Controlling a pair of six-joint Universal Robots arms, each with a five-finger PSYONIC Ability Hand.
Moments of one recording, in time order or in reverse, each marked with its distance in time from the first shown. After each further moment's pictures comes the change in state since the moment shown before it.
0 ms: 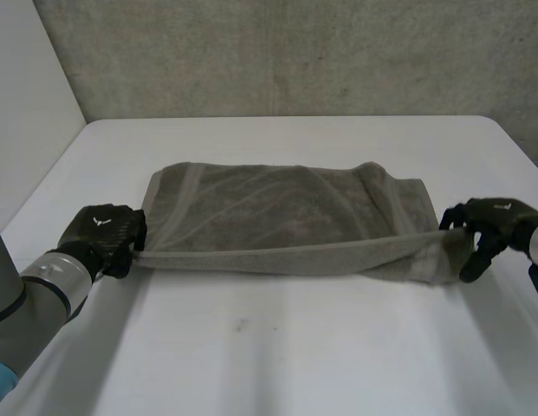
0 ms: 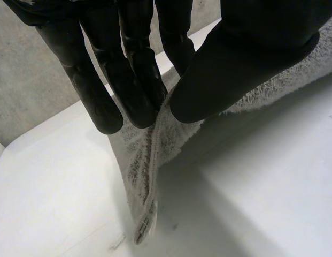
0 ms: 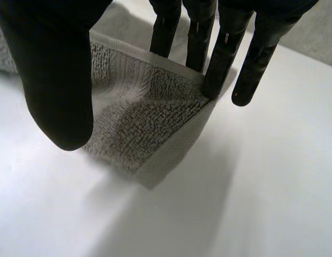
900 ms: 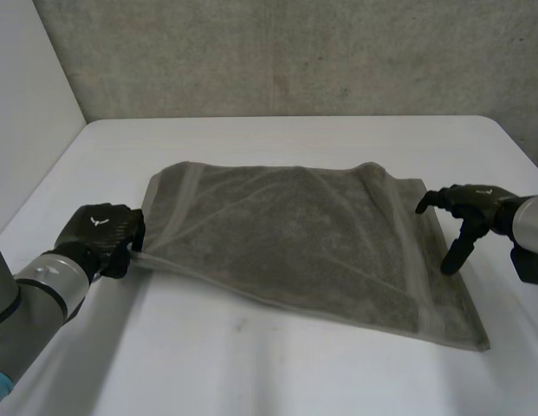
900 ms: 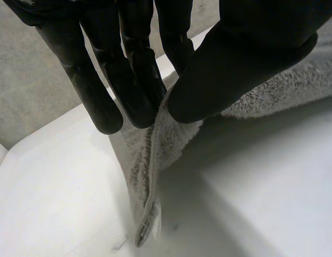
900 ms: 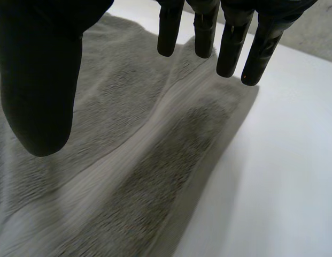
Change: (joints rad) left arm 0.004 0.028 -0.019 0.005 0.004 0.002; right arm 0.086 0.047 -0.145 0.134 0.023 0.061; left_hand 0.000 0.000 0.000 0.000 0.000; right_hand -0.259 -0.225 -0.229 -0.222 -0.224
